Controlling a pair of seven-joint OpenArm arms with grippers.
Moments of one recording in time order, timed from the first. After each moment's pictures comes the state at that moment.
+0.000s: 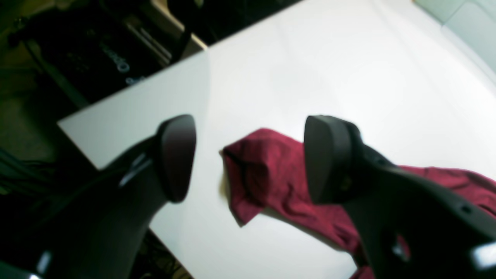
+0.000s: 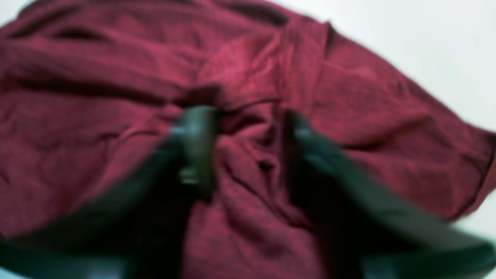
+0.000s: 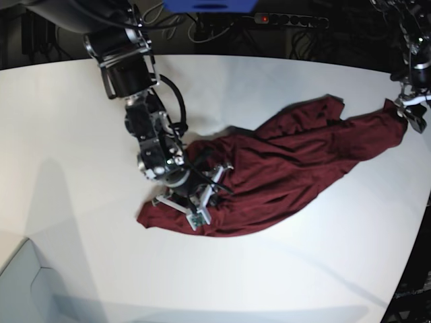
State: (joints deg) left arm 24.4 -8.1 -39.9 100.4 -35.8 0.5 15.3; right arm 18.0 -3.1 -14.6 63.6 -1.0 13.5 -26.3
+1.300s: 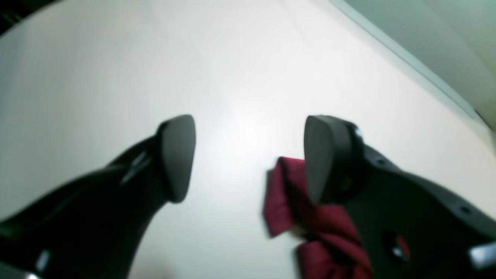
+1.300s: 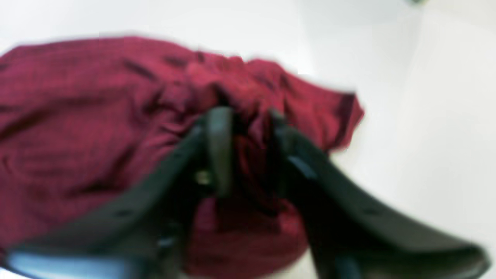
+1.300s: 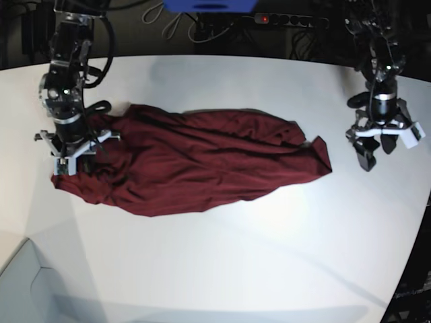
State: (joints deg) left arm 16.4 -6.5 -21.8 101.0 -35.6 0.6 15.4; right arm -9.9 3.0 19.4 98.0 -0.4 14.0 -26.2
